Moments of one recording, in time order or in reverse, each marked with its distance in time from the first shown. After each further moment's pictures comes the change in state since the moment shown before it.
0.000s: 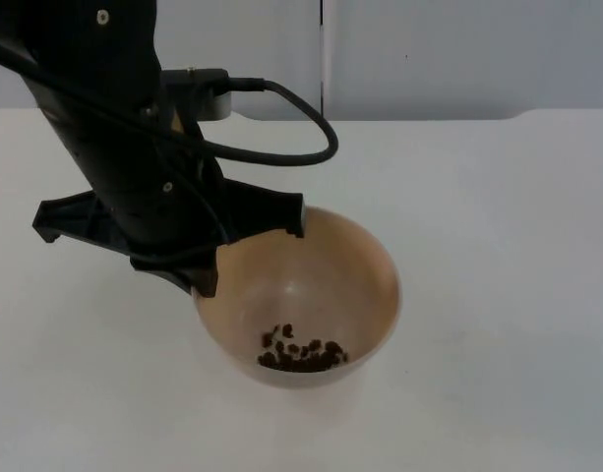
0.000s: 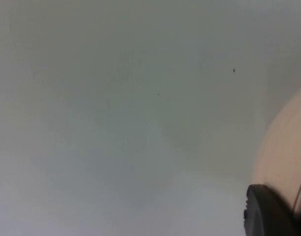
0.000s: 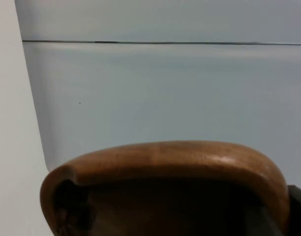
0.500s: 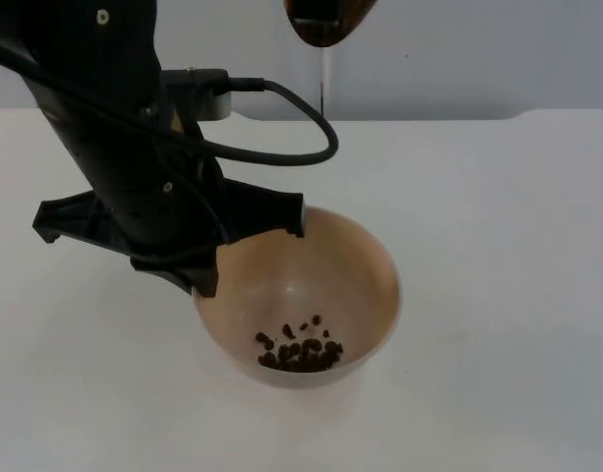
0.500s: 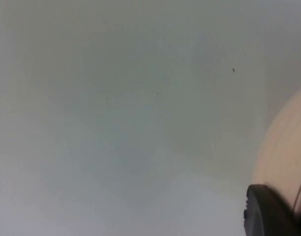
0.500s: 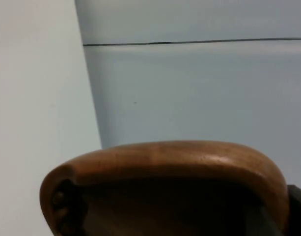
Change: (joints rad) right arm -0.005 -0.011 0.000 0.170 0.000 -0.011; left arm 0.000 0.000 0.000 -0.002 0.000 0.000
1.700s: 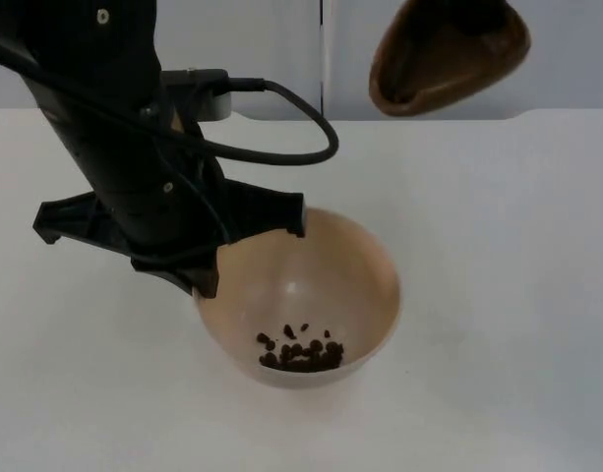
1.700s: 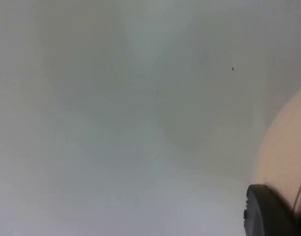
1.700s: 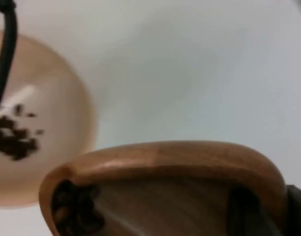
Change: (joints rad) right arm -0.465 -0.120 -0.001 0.979 0.000 -0.154; left arm 0.000 0.000 0.000 -0.004 0.002 0.000
